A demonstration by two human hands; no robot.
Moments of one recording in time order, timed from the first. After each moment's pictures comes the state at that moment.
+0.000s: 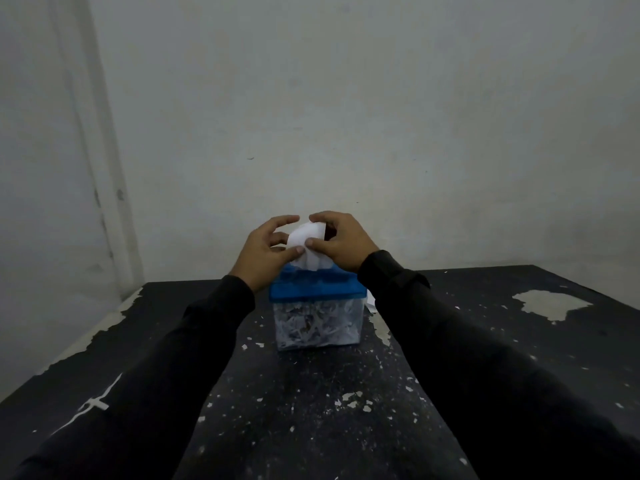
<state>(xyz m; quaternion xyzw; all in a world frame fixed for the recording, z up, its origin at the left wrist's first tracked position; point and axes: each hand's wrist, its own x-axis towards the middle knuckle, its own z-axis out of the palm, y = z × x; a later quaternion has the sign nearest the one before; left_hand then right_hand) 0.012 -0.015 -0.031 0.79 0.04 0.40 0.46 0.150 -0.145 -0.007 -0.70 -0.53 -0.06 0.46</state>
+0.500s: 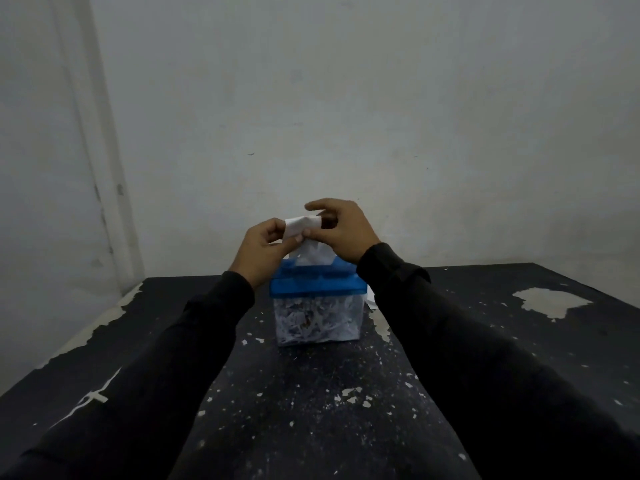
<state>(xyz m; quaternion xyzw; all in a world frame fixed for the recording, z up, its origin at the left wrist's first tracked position) 0.017 -0.013 -0.035 0.77 0.05 0.42 0.48 0.146 -0.146 0.000 -0.64 -0.55 -0.06 0.53</state>
